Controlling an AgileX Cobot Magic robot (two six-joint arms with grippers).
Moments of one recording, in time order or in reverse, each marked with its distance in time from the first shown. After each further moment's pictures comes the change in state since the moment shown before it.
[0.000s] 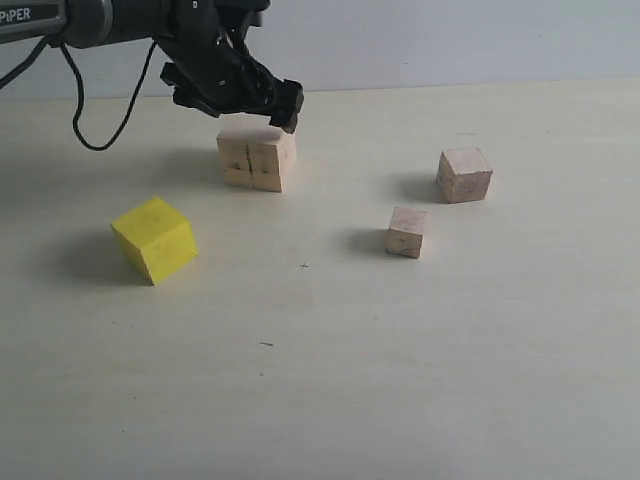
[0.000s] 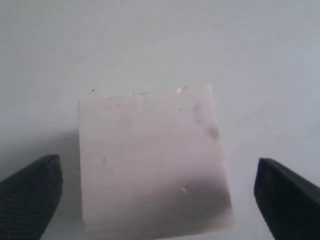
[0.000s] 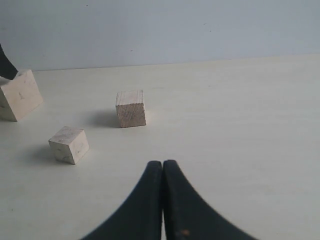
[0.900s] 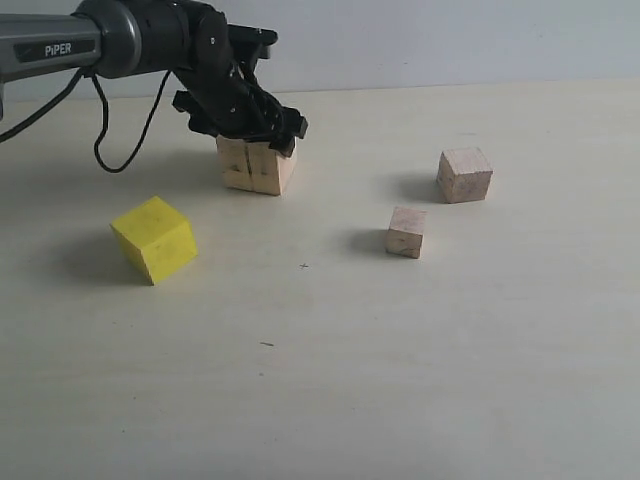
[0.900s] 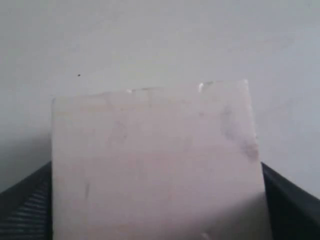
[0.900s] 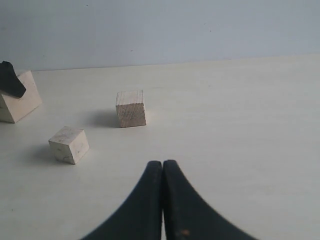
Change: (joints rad) left arm 0.000 0.097 -0.049 0.002 0.001 -0.011; right arm 0.000 0.000 0.000 0.000 0.000 0.000
